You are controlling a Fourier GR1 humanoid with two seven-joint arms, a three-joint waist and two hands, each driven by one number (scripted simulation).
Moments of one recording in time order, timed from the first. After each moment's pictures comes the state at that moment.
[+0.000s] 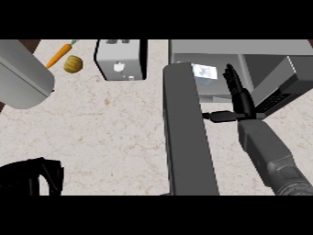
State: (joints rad) left arm 0.24 0.00 0.11 -2.08 0.24 -0.58 0.06; right arm -0.82 -0.15 -0.45 -0.14 0.25 0.01 -0.95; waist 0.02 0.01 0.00
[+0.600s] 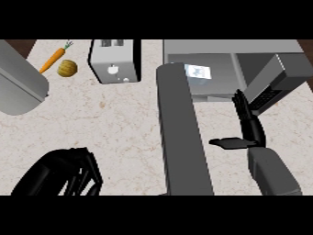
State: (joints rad) left arm 0.16 0.00 -0.11 -2.03 0.11 -0.47 0.10; right arm -0.54 -0.13 -0.37 -0.35 0.22 0.11 -0.98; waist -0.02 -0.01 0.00
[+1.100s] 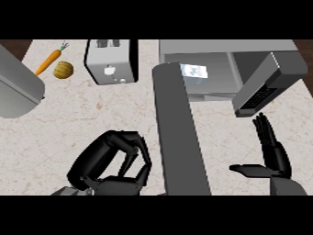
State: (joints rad) left arm -0.06 0.00 -0.31 -1.78 -0.05 -0.31 0.02; right arm -0.24 -0.16 -0.32 -0.64 0.17 0.19 -0.96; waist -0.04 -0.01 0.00
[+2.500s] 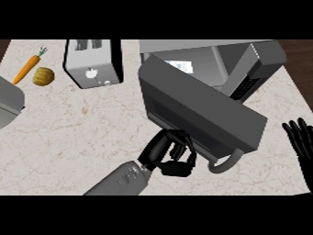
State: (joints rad) left arm -0.52 0.01 -0.84 -0.90 0.23 0.34 -0.43; right arm 0.15 -0.26 -0.16 -1.53 -0.13 0.45 -0.66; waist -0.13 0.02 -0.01
